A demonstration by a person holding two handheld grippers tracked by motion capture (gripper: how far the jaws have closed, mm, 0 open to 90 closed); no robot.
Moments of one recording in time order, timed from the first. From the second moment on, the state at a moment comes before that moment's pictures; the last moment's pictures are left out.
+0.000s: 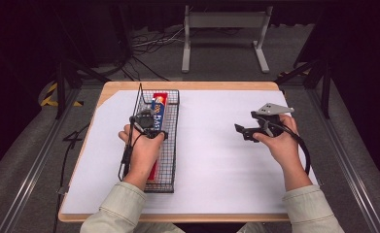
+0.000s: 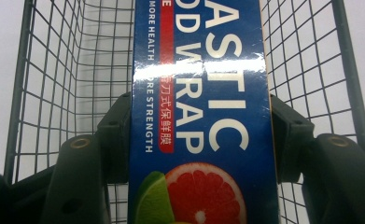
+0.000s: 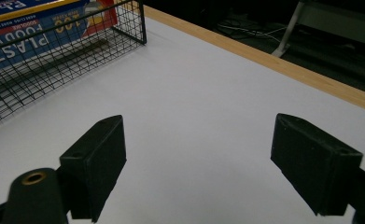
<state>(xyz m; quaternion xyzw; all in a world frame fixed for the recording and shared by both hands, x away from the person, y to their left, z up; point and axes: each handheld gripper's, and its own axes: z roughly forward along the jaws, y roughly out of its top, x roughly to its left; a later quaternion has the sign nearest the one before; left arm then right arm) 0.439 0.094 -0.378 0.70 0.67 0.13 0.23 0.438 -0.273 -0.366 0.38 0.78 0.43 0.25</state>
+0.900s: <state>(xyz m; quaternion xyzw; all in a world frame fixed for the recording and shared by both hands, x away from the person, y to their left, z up) 0.443 0.087 -0.377 0.71 0.65 0.15 0.24 0.437 -0.273 -0.374 0.38 0.78 0.43 0.25</state>
